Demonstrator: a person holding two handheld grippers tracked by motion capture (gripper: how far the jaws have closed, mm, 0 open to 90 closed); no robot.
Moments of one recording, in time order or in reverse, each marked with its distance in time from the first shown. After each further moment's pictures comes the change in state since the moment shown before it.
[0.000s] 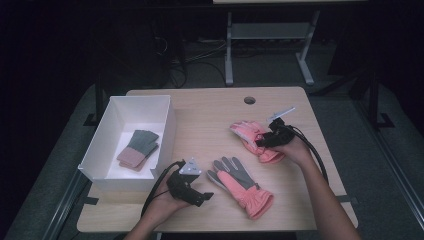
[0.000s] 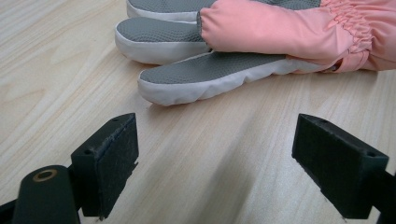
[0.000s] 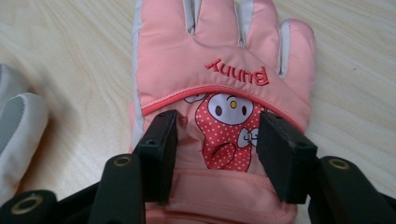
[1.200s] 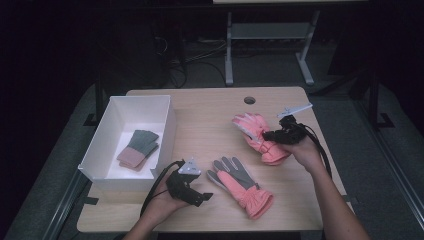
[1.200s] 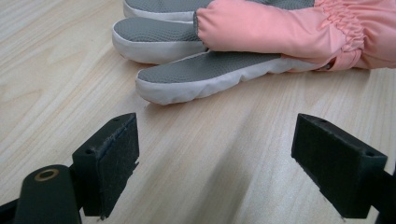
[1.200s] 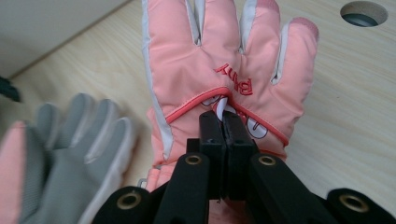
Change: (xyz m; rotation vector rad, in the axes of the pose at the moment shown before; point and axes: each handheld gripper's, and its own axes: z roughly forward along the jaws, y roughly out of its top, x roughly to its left) left arm 0.001 0.000 -0.002 -0.007 -0.016 -0.003; right arm 0.028 0.002 -0.066 -0.133 0.041 0.033
